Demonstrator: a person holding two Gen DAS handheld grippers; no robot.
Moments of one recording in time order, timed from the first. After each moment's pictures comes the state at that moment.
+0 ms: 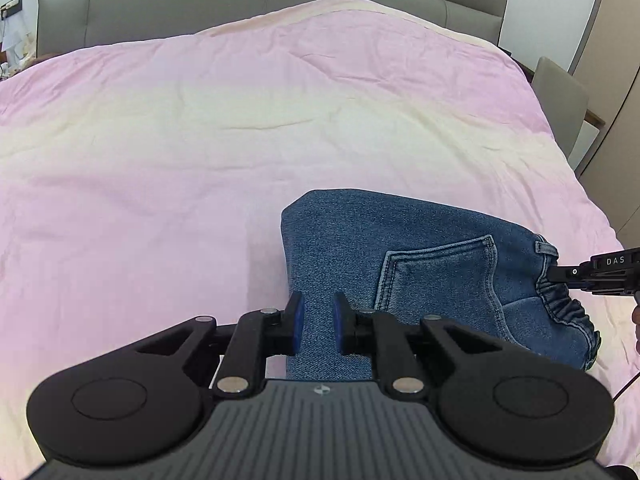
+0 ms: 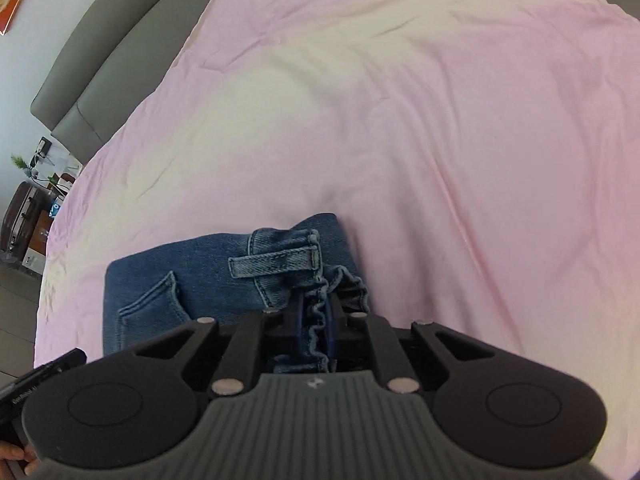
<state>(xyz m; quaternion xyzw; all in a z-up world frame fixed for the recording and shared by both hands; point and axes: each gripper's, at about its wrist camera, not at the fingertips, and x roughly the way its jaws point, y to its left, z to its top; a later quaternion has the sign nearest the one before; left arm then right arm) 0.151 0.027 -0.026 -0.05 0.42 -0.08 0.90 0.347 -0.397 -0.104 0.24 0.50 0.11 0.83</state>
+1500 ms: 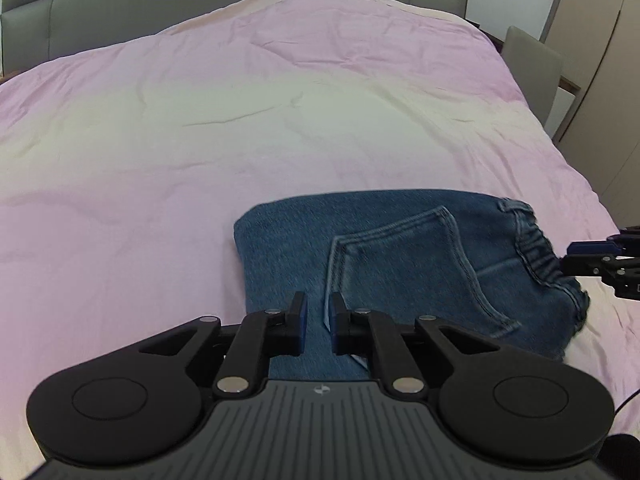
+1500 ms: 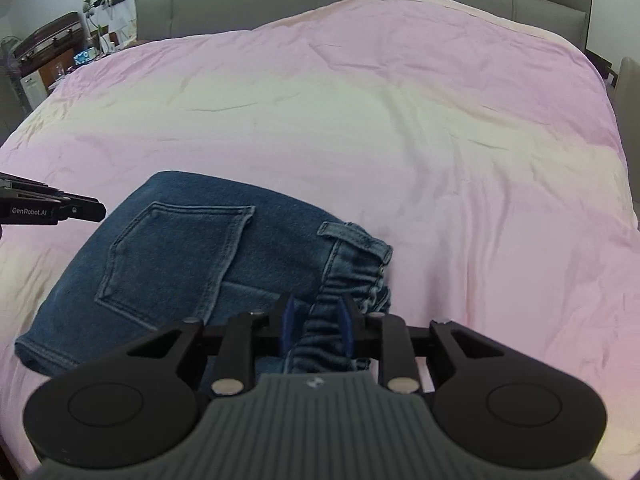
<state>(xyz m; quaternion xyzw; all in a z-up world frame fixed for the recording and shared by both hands) 0.130 0.005 -0.028 -0.02 0.44 -0.13 0.89 0.279 -0.322 -0.045 -0.06 0.43 0.19 0.88</state>
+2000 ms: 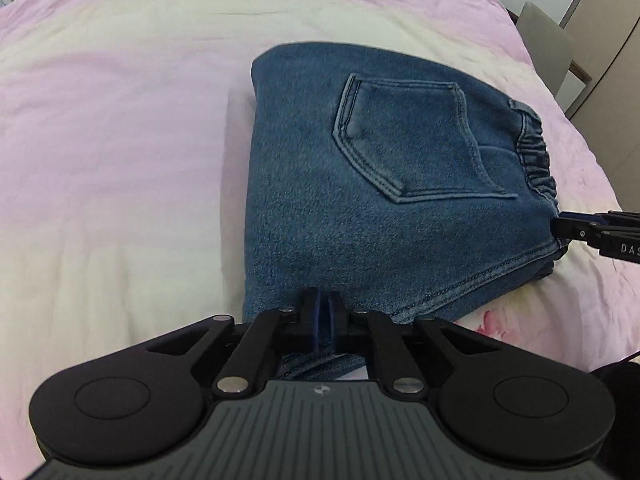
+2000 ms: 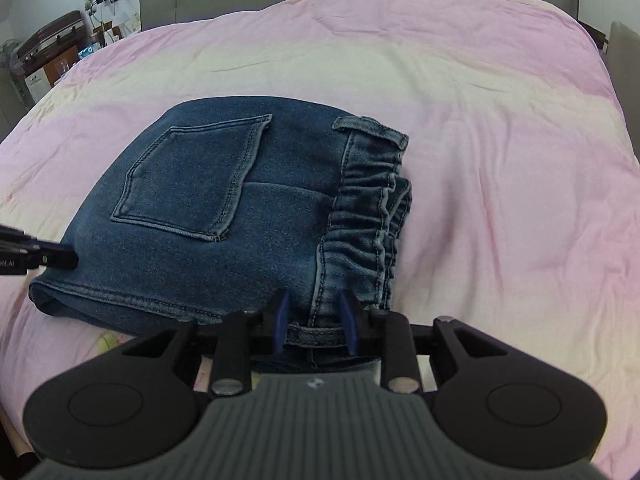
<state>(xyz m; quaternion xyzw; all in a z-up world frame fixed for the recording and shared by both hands) 0.070 0.018 -0.083 -0.07 0.50 -0.11 0.86 0.235 -0.336 -0.102 -0.03 0.45 0.18 0.87</state>
